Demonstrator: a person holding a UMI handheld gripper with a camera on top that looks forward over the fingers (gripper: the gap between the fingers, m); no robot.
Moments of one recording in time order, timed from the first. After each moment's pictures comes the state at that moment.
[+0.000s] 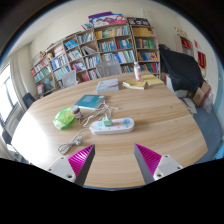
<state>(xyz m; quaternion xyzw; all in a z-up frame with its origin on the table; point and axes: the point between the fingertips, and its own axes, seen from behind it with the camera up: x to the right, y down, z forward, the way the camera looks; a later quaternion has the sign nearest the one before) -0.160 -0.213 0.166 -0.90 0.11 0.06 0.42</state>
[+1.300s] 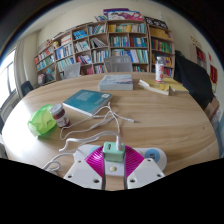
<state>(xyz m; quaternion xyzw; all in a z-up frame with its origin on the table) -0.165 0.019 0.030 -0.90 0.04 0.03 0.43</state>
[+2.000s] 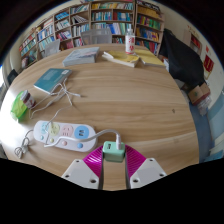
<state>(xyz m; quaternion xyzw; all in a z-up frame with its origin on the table) 0.003 -0.066 0.010 -0.96 0.08 -0.02 0.27</state>
